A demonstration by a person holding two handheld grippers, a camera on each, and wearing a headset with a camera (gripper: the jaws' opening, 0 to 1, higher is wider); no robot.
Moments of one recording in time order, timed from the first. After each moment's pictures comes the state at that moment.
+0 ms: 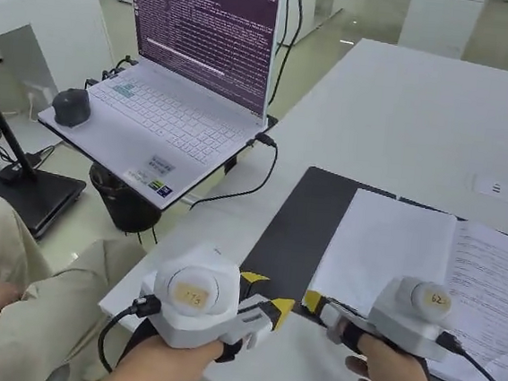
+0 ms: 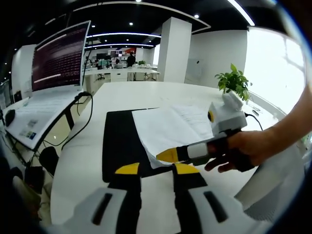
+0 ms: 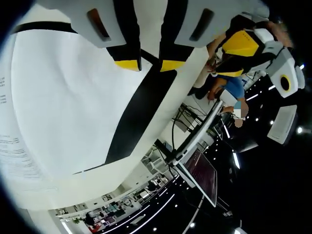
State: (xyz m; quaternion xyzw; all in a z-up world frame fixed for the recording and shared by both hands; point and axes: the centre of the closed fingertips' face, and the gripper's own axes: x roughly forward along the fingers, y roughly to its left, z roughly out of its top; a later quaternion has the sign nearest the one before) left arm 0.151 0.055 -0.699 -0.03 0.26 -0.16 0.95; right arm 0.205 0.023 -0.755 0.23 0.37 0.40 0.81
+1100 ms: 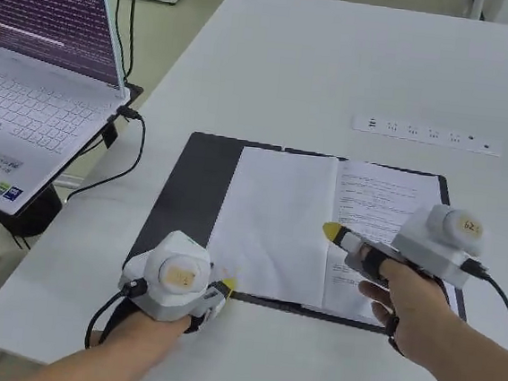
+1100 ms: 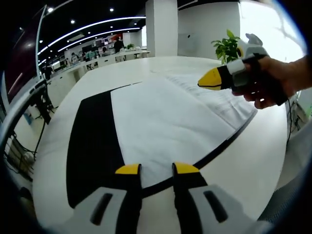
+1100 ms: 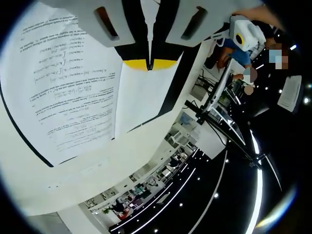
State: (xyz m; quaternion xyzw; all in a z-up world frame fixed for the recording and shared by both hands) left arm 0.213 0.007 -0.790 0.06 0.33 -0.18 0.93; right arm 0.307 -0.121 -0.745 0.28 0.34 0.29 0.85
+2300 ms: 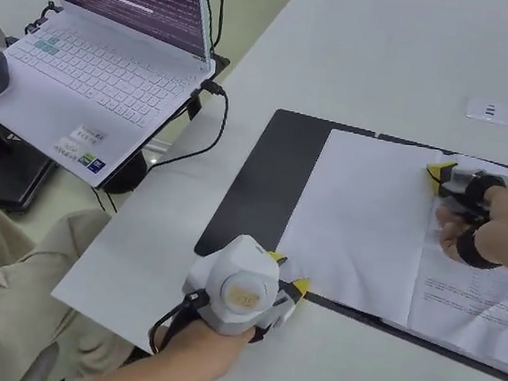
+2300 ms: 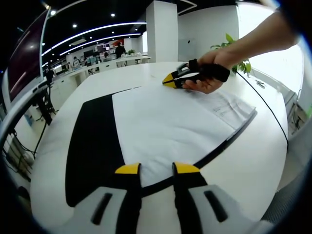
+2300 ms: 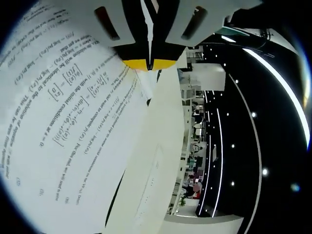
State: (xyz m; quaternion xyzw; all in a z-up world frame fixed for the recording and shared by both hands) left arm 0.219 0.009 -0.794 0.05 0.30 -0.18 0.94; right arm 0.441 -0.111 -0.767 0.60 0.36 0.10 0.71
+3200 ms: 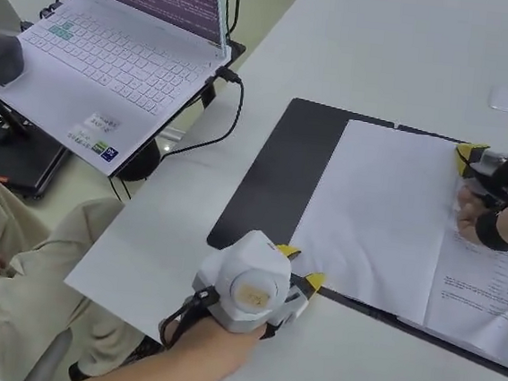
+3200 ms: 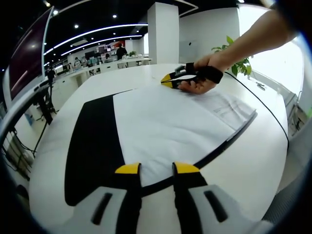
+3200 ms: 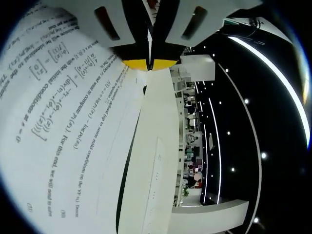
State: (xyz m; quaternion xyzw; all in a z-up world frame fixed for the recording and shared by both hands) left arm 0.216 0.009 -0.792 0.05 0.29 -0.17 0.94; right arm 0.455 -0.112 -0.769 0.64 0.34 0.10 0.68
